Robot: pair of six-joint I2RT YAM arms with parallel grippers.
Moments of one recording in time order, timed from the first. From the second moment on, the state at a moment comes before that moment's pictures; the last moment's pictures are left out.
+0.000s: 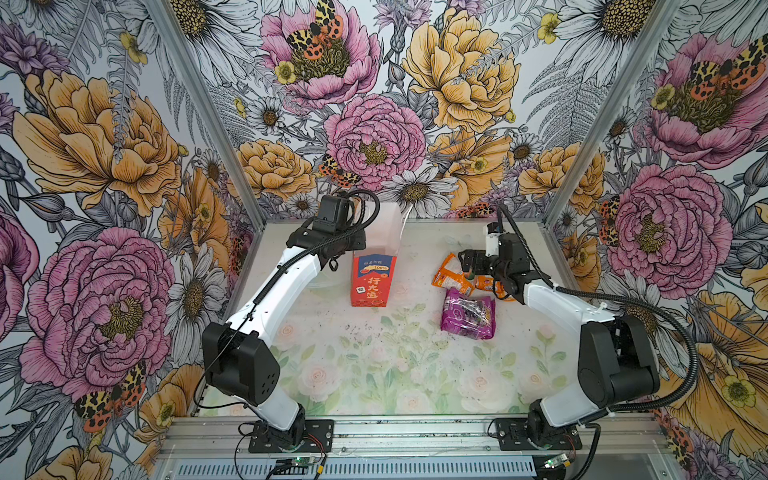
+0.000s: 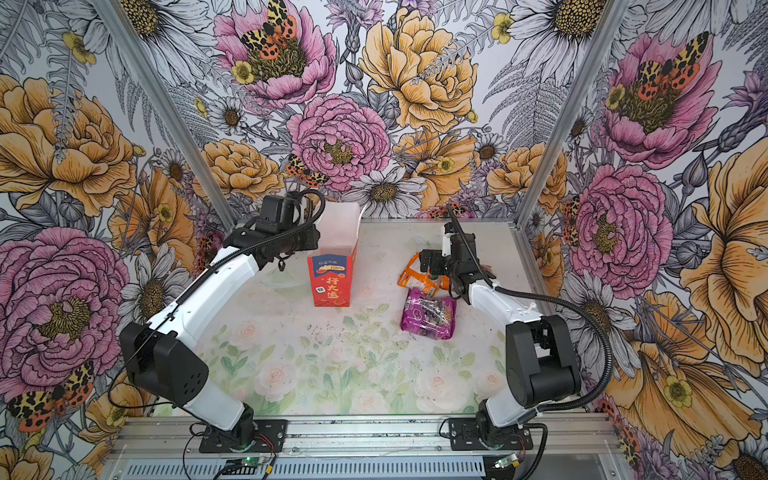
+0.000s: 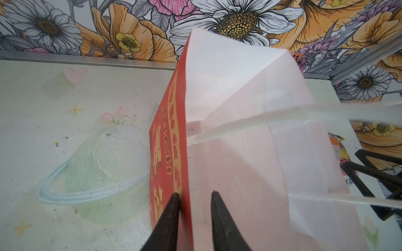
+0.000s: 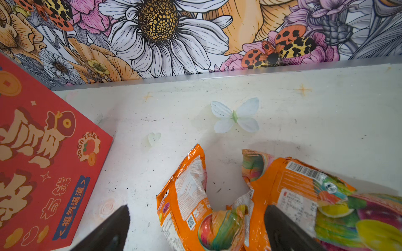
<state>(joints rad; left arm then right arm) -0.35 1.60 1.57 -0.66 -0.02 -0.33 0.18 1.55 1.00 -0.02 -0.16 0.21</state>
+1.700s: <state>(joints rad) -0.32 1.54 1.53 -0.66 -0.01 -0.35 0.20 1.57 1.01 -0.03 -0.16 0.21</state>
